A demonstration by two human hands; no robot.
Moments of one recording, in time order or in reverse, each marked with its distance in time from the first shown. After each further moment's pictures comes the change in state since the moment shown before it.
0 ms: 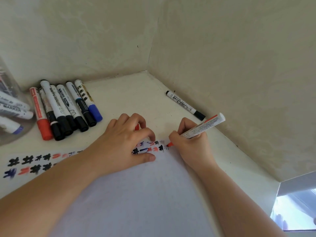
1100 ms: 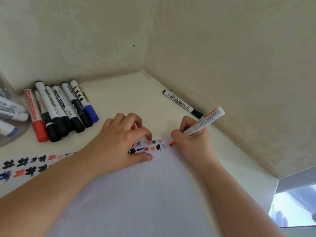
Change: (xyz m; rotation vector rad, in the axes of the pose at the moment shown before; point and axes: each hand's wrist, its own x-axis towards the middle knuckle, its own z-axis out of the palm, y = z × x) left_hand 0.000 0.000 -0.001 0.028 0.010 -0.001; right_hand 0.007 0.010 -0.007 -0.030 0.012 0.002
